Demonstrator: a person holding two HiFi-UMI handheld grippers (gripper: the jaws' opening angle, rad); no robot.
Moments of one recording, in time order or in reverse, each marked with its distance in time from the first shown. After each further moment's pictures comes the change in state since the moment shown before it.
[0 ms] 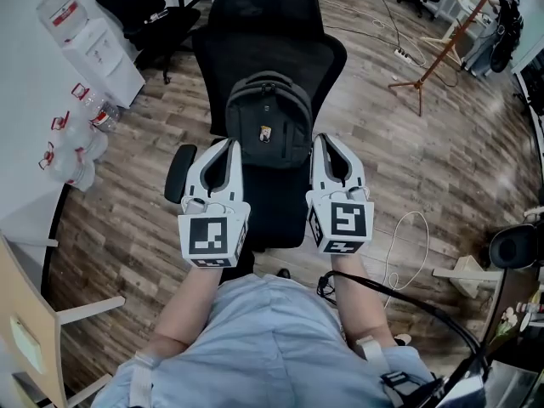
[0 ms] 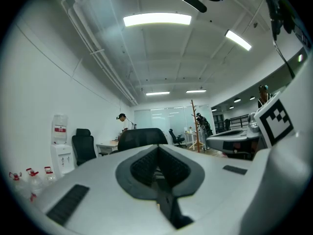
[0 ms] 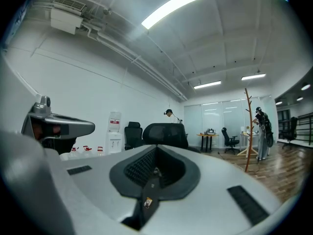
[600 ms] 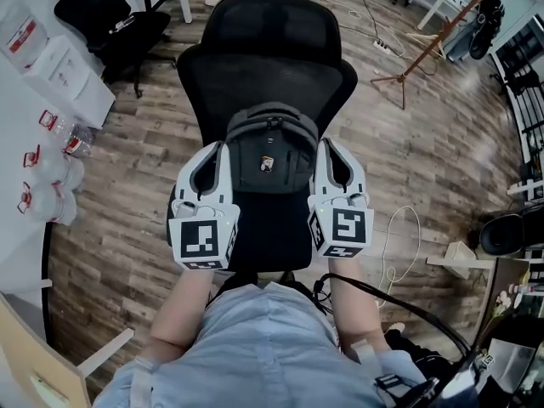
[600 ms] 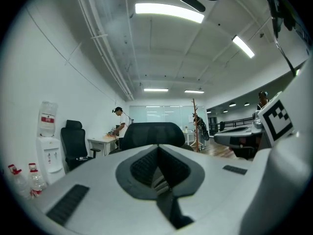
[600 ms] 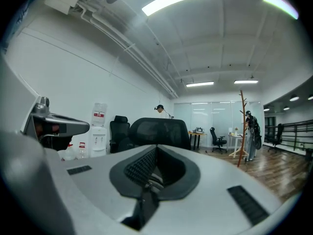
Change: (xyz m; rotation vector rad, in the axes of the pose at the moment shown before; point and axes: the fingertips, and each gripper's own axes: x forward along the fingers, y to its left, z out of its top) left arm 0.108 0.114 -0.032 -0.053 0.019 -0.098; right arm 0.122 0.006 -0.001 -0.032 0.051 -0.160
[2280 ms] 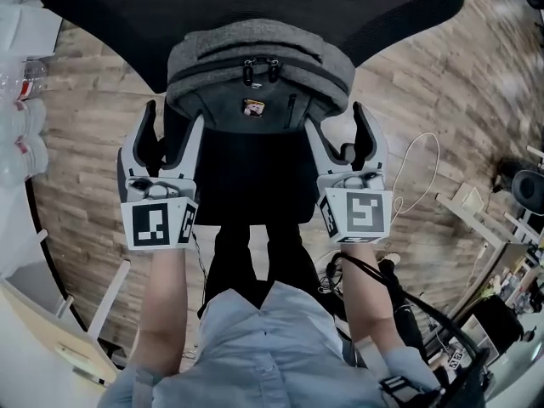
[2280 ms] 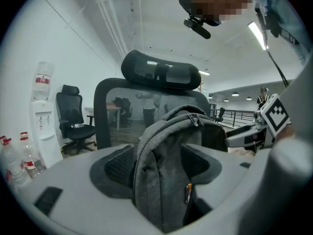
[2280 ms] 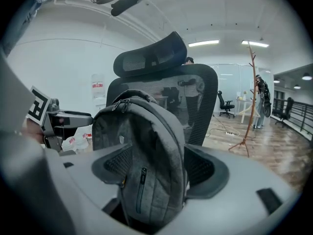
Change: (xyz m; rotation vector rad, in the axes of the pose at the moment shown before) left arm 0.082 0.014 -0.231 -0.094 0.265 -0.042; right arm 0.068 -0.033 -0.242 0.081 0.370 0.119
